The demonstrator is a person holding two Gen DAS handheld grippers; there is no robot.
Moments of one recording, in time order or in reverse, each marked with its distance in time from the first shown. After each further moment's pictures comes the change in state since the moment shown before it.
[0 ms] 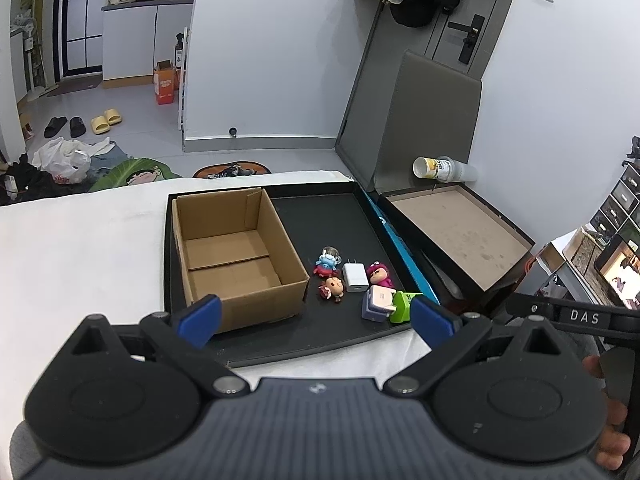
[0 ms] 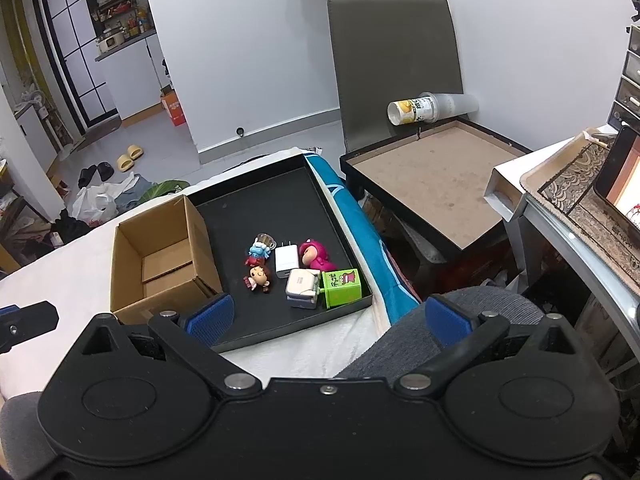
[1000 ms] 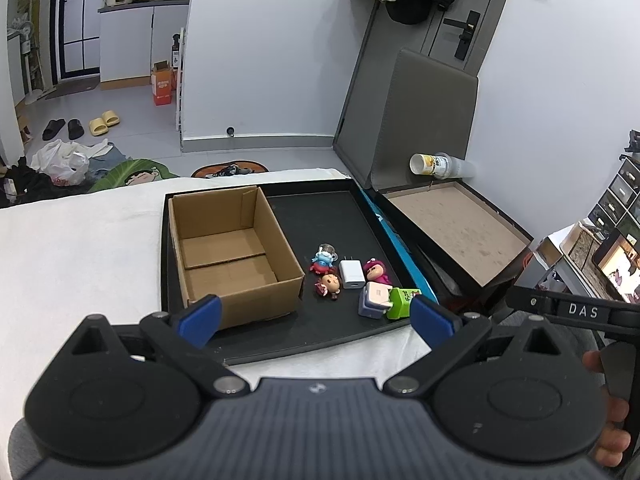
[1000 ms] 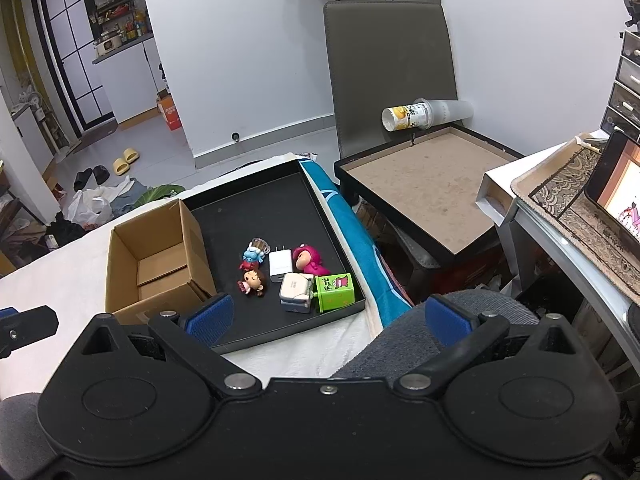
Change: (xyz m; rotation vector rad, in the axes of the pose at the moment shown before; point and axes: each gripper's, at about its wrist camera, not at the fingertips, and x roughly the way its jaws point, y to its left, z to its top) left arm 0.000 -0.007 -0.003 0.016 0.004 -0.002; right arm -0.003 -0.003 0.000 0.001 -0.021 -0.019
